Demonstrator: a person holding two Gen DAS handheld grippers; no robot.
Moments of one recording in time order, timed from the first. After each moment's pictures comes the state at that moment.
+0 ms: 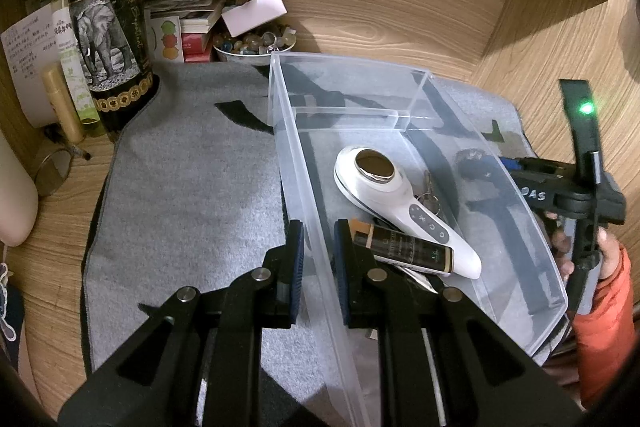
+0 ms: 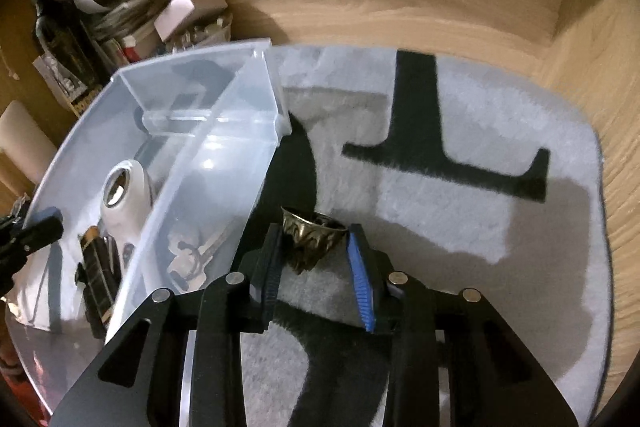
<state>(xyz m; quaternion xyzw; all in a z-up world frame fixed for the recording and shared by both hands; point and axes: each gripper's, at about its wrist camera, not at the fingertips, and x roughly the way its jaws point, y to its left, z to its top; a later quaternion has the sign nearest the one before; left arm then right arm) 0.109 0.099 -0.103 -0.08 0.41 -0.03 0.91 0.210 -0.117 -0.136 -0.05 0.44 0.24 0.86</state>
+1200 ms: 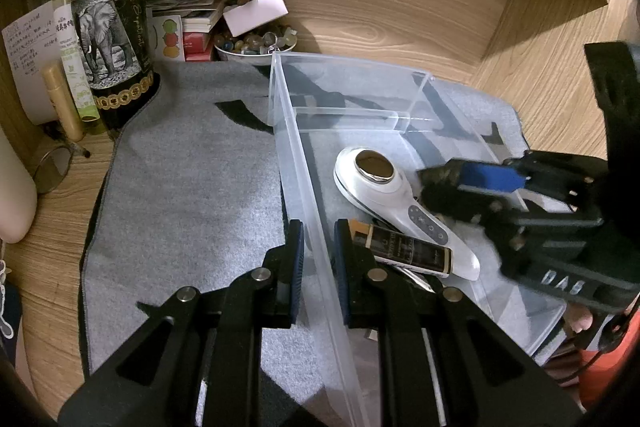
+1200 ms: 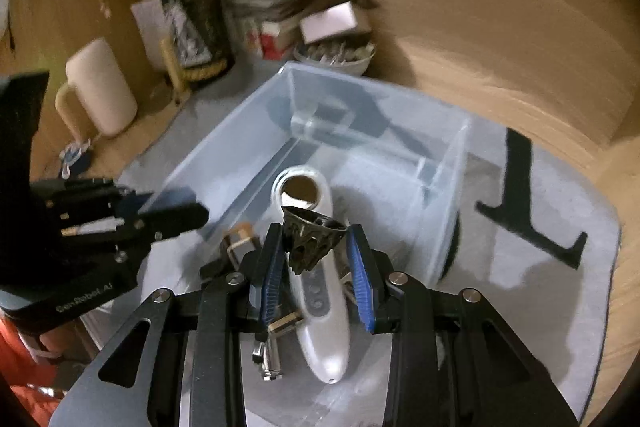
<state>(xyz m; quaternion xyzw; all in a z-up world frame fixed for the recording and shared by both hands) 0.109 0.101 -0.103 -0.09 0.41 -0.03 0.91 0.146 -0.026 -0.103 -0.16 0.40 0.35 0.83</state>
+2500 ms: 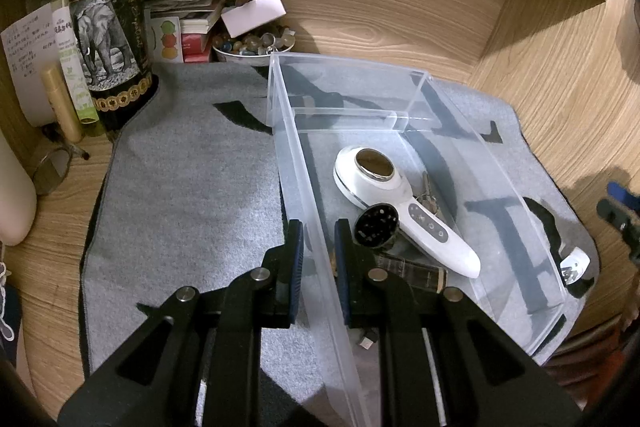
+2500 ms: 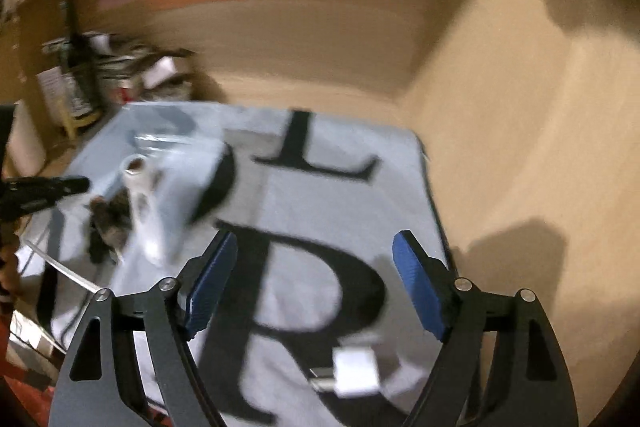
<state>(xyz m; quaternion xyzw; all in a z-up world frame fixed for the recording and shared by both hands) 0.112 0.100 -0.103 -0.08 0.41 -0.03 0.91 0.093 -0.226 -0.068 -0.07 0.36 0.11 0.93</state>
